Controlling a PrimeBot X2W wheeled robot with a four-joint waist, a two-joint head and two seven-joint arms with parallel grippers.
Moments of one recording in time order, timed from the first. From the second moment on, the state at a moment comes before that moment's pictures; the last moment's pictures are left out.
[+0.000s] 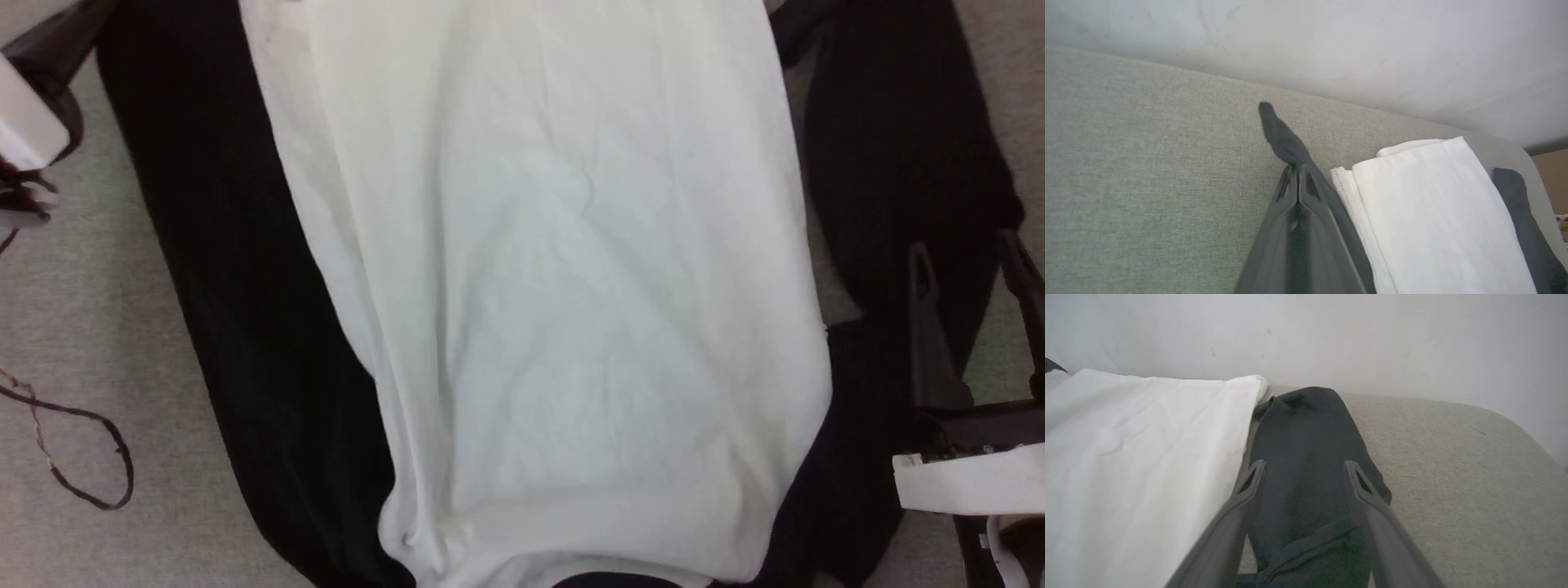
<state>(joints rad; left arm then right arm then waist) -0.81 0.59 -0.07 0.14 -0.98 0.02 0.69 0.02 -0.05 -0.10 -0.45 0.04 0.13 0.02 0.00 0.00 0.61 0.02</state>
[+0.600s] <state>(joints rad) -0.37 0.61 0.26 -0.20 -1.05 0.08 0.54 0.11 -0.05 -0.12 -0.35 0.11 0.13 -0.02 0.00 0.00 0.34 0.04</state>
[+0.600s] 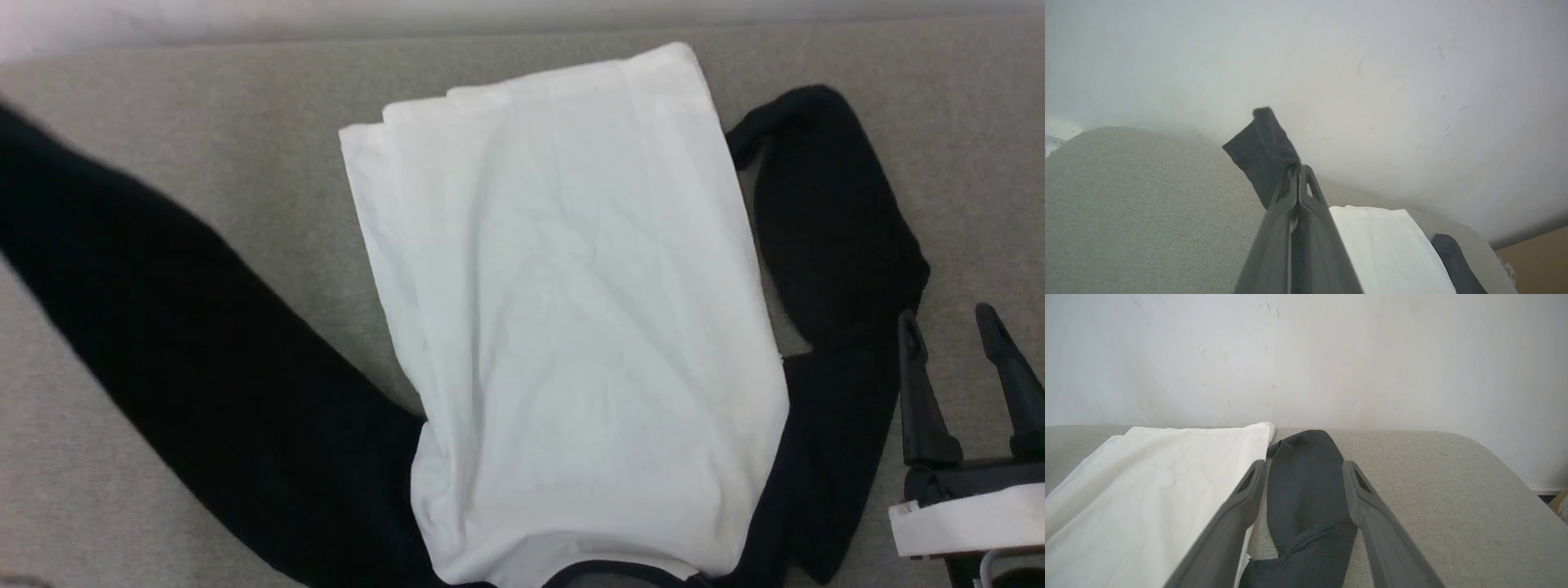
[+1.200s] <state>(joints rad) 0.03 0.50 0.55 -0.53 -1.11 0.14 0.50 0.17 -0.05 -0.15 -0.33 0.13 0.13 -0.03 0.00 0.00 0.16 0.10</state>
